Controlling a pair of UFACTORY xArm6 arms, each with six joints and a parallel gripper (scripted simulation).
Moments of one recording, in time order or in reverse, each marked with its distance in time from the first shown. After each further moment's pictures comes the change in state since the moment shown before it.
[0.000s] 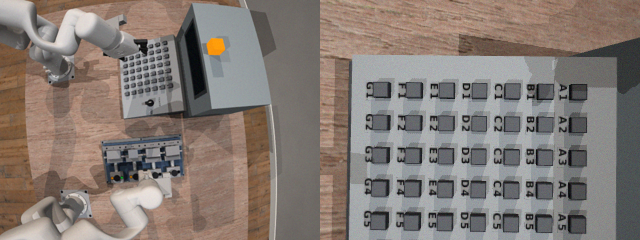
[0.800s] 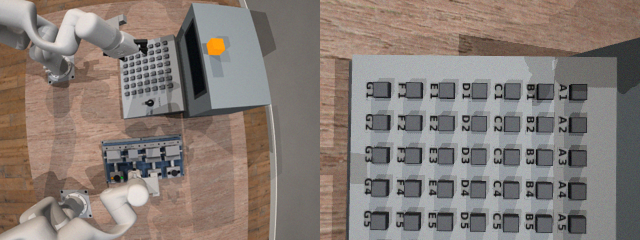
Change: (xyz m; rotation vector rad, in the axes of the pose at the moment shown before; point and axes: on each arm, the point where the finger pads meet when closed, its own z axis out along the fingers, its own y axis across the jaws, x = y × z) left arm 0.000 0.000 0.000 0.000 0.000 0.000; right arm -0.041 0.001 0.037 -0.004 -0.012 0.000
